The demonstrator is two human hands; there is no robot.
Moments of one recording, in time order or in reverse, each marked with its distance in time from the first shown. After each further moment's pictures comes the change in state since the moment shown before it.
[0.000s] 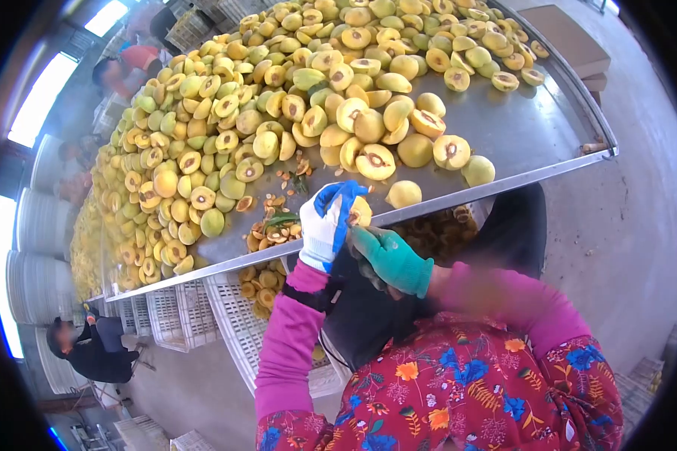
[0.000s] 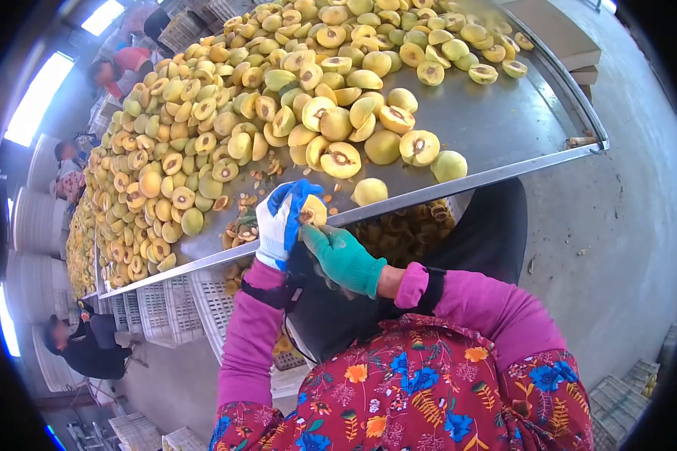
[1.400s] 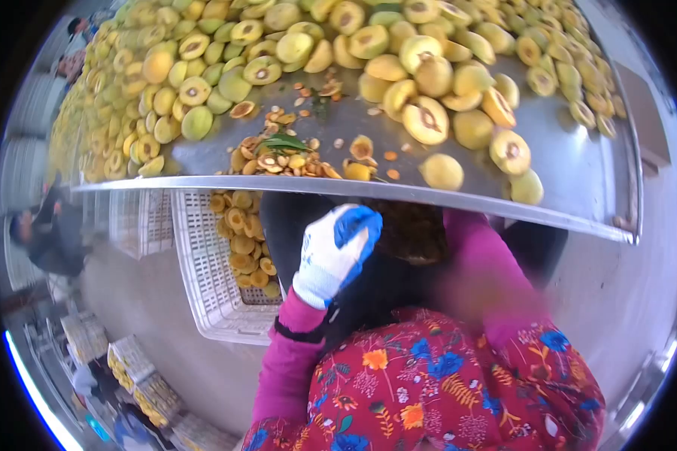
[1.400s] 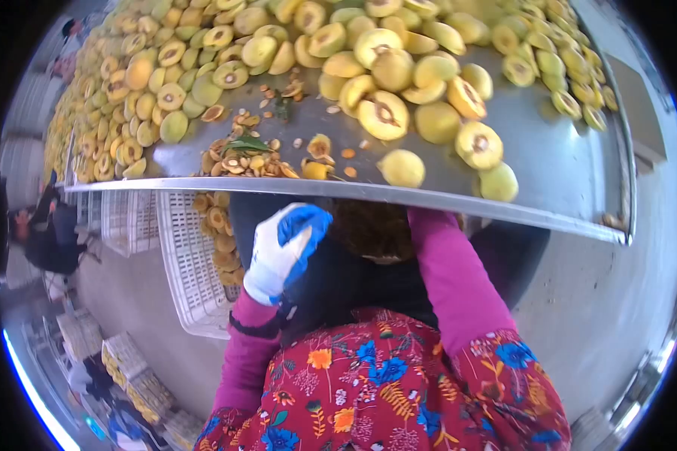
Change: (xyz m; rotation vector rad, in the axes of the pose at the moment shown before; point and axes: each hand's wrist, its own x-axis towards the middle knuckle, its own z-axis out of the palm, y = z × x) left_hand -0.084 -0.015 -0.002 -0.073 0.124 -0.436; right_hand 0.144 0.100 -0.235 -1.922 -0.082 0.134
